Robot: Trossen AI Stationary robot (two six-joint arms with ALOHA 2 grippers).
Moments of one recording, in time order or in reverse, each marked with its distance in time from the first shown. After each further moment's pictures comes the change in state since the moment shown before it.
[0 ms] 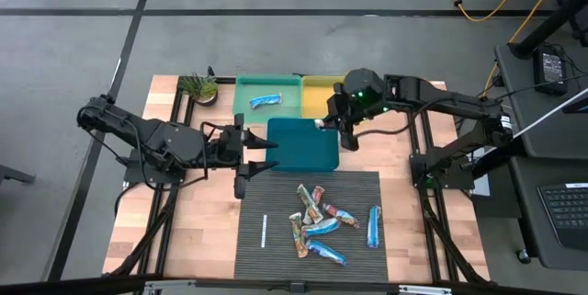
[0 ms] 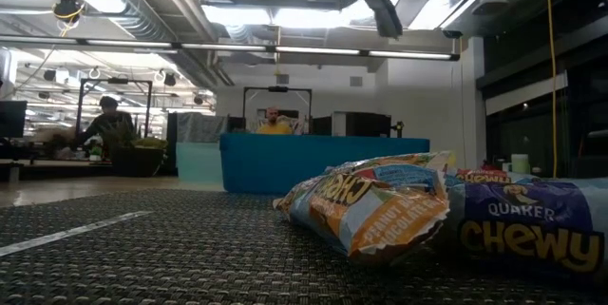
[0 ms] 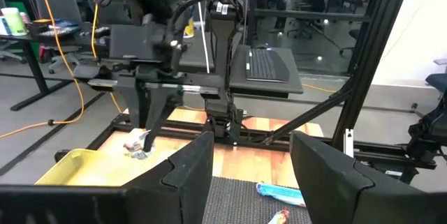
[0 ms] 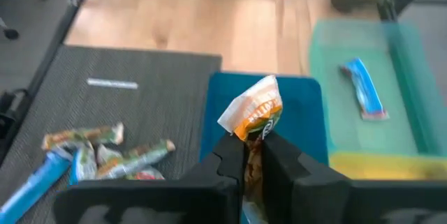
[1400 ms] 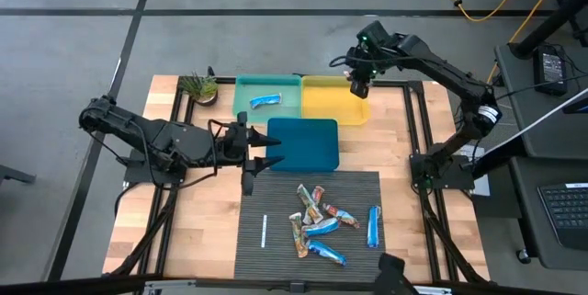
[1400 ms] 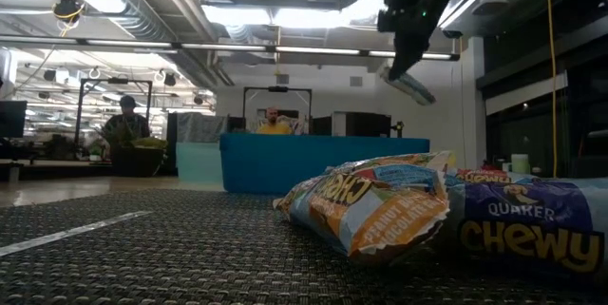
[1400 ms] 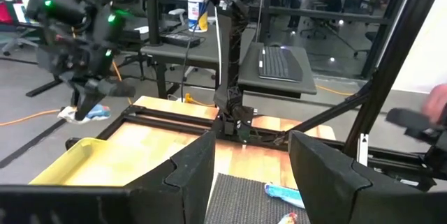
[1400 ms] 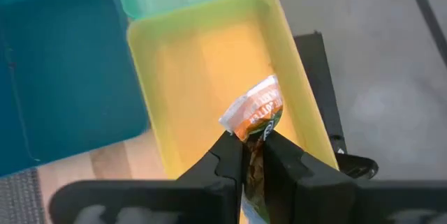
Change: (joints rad) left arm 0.030 0.024 0.000 0.004 -0.020 -0.043; right arm -0.584 0.152 0.000 -0.151 0.020 -0.267
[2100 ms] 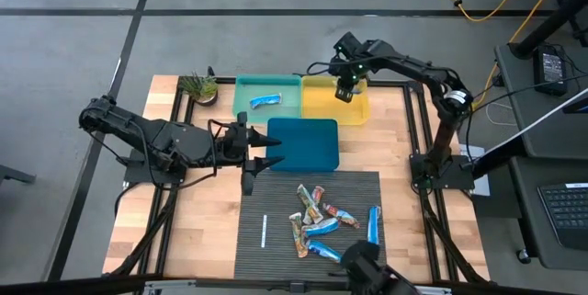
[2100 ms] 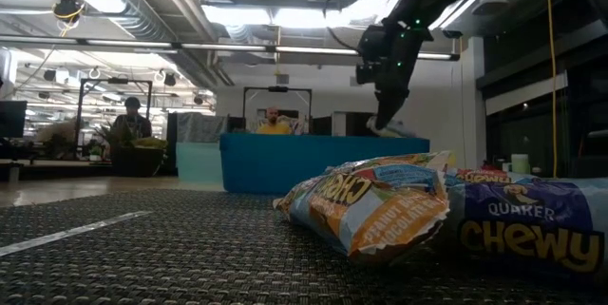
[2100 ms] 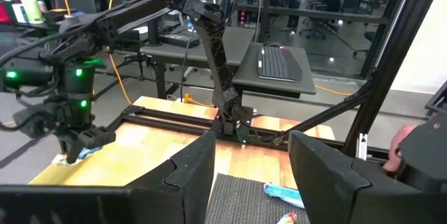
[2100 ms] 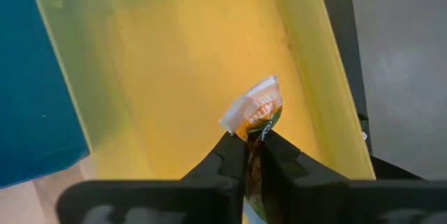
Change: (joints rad) left arm 0.000 0.000 0.000 0.000 0.000 0.000; right arm -0.005 0.269 0.000 0.096 0.039 -0.006
